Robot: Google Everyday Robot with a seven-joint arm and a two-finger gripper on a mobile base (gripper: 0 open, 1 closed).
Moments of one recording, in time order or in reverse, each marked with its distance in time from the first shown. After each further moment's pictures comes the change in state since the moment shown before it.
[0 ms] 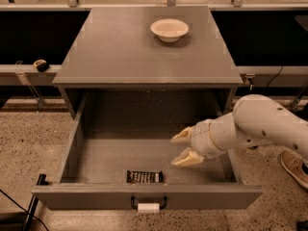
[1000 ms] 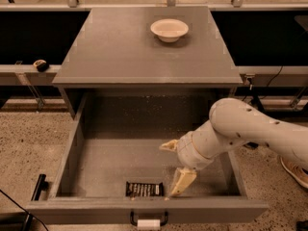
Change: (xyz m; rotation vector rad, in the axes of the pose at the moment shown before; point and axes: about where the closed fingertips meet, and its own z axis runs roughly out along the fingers) arm -0.007 0.052 0.037 -0.232 0.046 -0.067
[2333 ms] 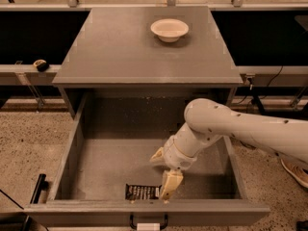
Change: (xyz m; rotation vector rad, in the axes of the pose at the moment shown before) arm 0.001 0.004 0.050 -0.182 0.049 0.059
